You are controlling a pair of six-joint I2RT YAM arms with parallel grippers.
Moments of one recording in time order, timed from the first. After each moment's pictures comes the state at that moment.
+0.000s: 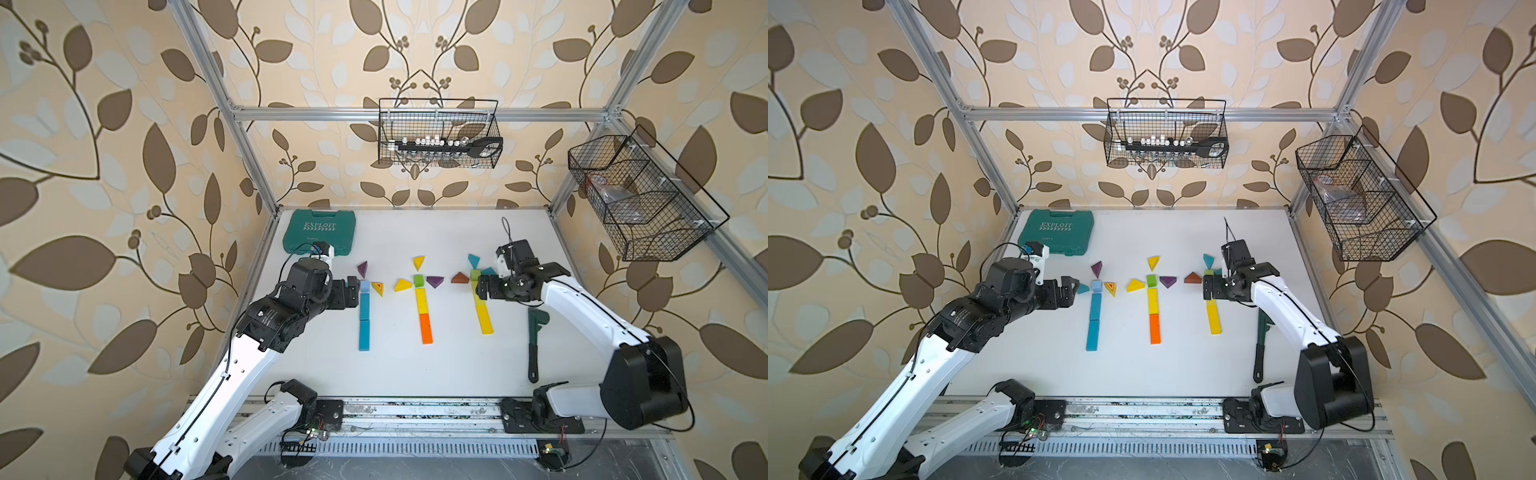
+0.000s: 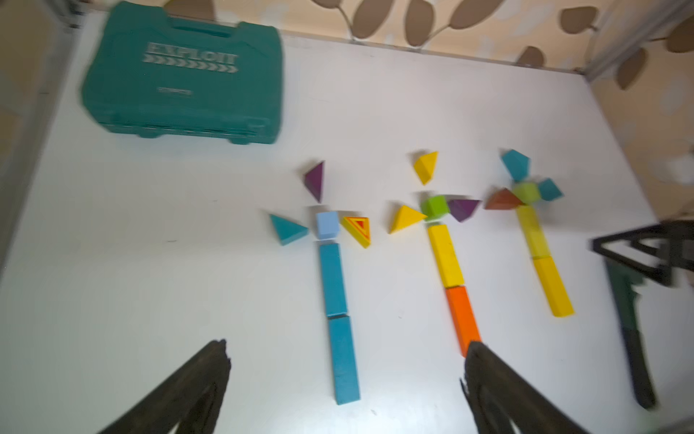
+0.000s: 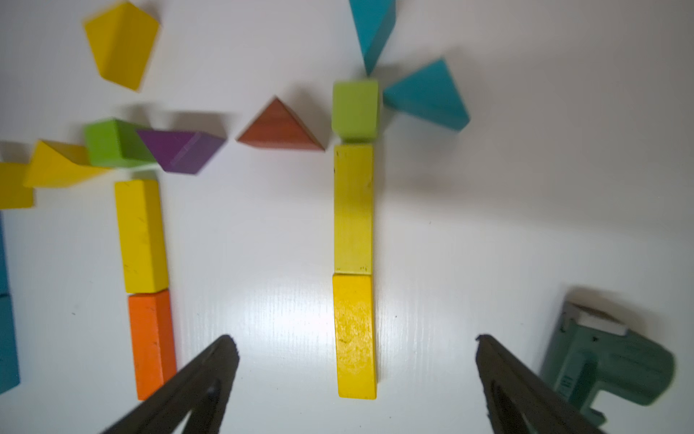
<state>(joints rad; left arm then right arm) -0.50 0.86 1.04 -0.91 -0.24 -0.45 0.20 1.31 1.02 -0.75 0.03 0.28</state>
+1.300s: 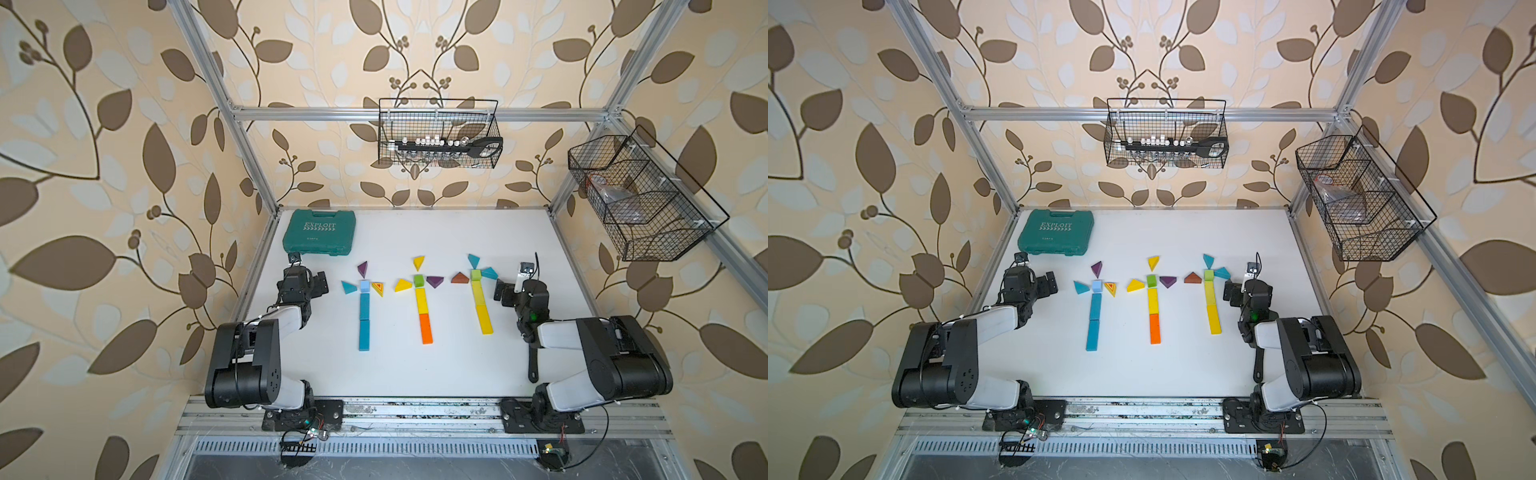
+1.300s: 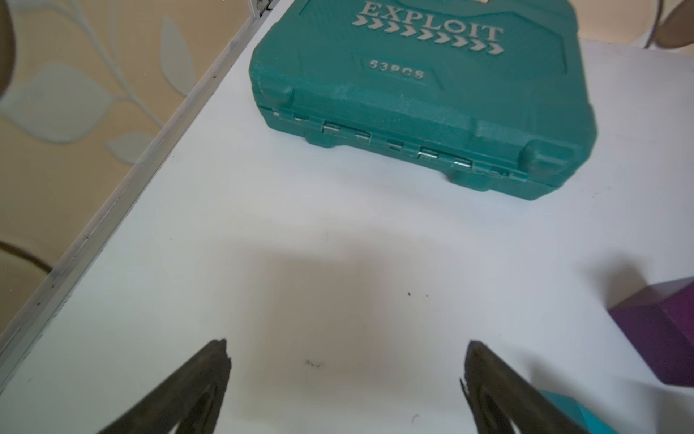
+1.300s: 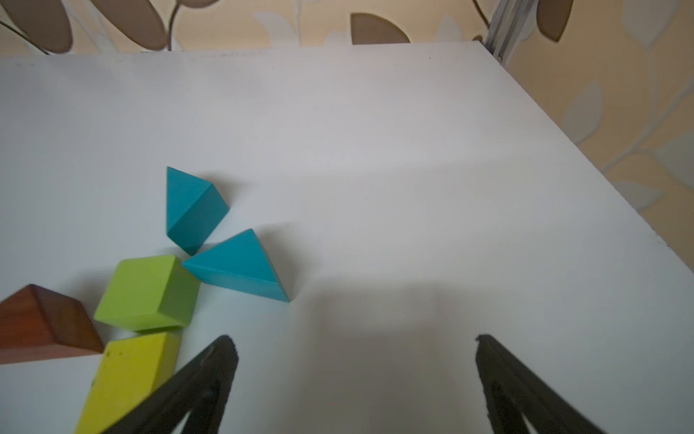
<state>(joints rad) 0.05 1.42 0.46 0.40 -0.11 -0.12 0.03 1.51 0.34 0.73 0.22 0.07</state>
